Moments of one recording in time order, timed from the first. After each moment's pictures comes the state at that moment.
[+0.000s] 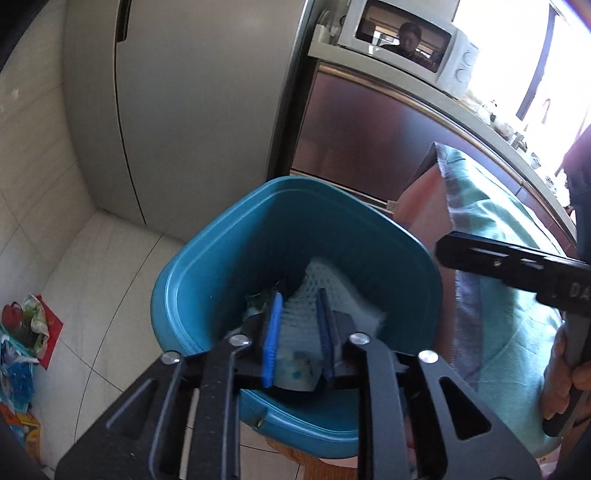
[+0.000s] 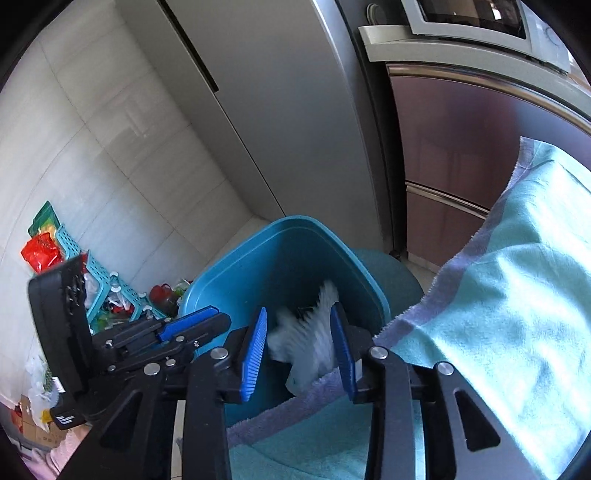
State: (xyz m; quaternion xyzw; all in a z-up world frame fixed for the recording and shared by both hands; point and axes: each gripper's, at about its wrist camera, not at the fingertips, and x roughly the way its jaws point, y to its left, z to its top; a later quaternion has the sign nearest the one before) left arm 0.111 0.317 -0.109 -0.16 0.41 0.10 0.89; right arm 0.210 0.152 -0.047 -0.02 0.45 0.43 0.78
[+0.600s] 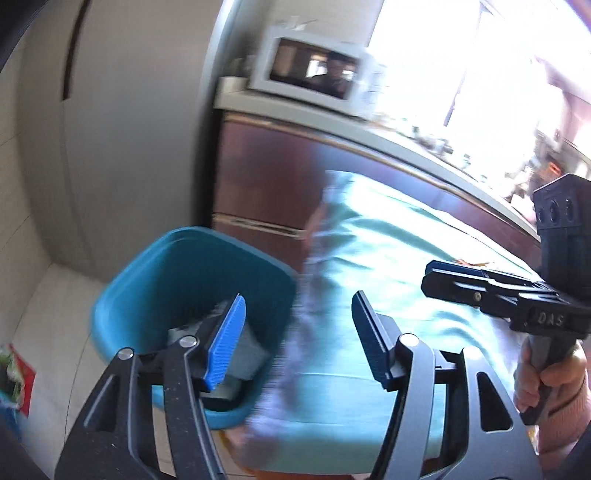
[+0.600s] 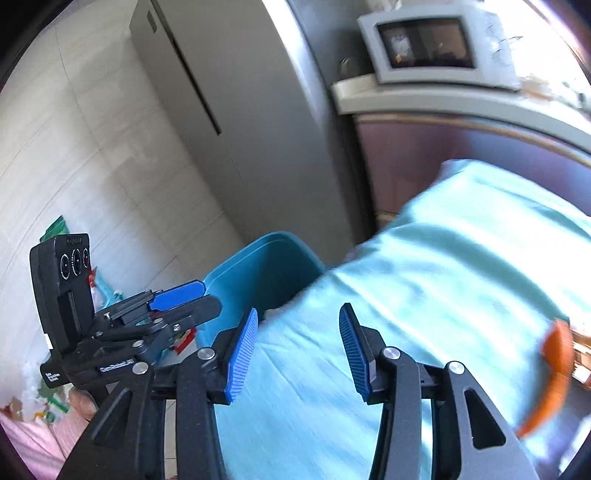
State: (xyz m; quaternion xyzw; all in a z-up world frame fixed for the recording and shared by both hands) left arm 0.086 0.218 -0.043 -0.12 0.32 -0.03 0.94; right arm 0.167 0.017 -0.006 0.02 0.37 0.41 0.83
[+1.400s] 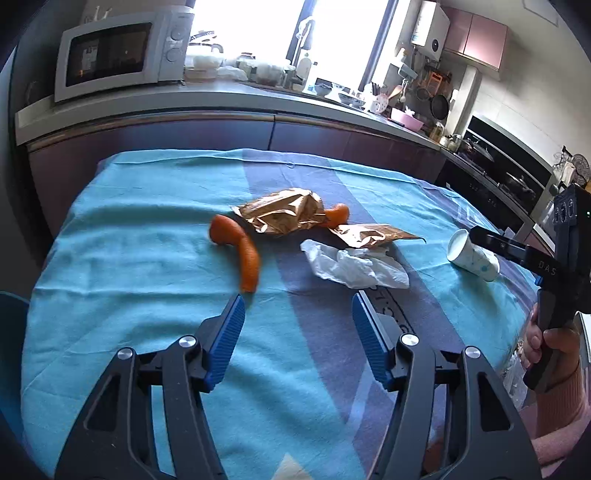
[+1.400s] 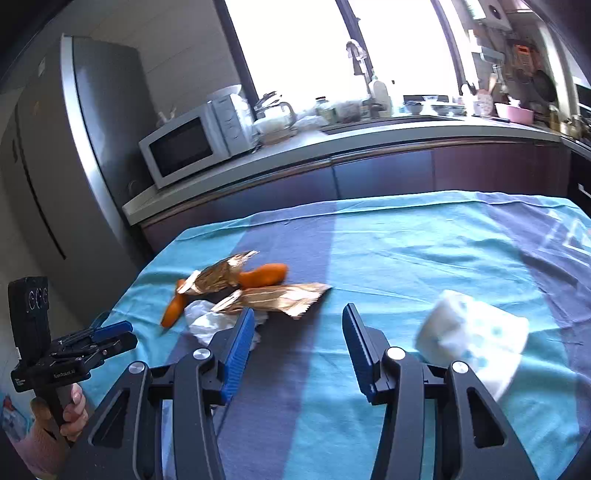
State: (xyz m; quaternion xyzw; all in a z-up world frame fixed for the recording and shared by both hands) left arm 0.121 -0.023 -0.042 -0.02 0.37 -0.28 0.89; right arm 0.060 -0.292 -0.009 0.14 0.28 0.04 0.95
